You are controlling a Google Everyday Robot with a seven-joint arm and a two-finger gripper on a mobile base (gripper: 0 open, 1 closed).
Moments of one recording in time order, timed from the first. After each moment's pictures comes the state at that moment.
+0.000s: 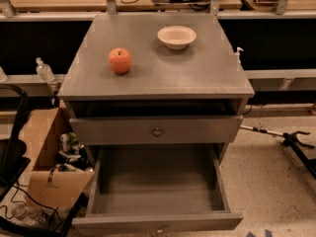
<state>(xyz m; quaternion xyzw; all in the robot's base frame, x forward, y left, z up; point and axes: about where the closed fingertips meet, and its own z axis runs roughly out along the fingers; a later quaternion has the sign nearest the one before) 0.316 -0.211 0.363 -0.46 0.79 0.20 0.36</state>
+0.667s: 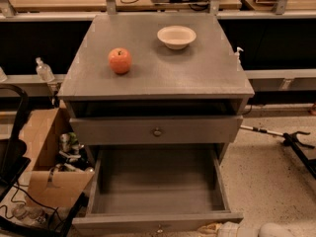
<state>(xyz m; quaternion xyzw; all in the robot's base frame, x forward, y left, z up) 0.375 -0.182 0.346 -0.50 0.75 0.22 0.37</state>
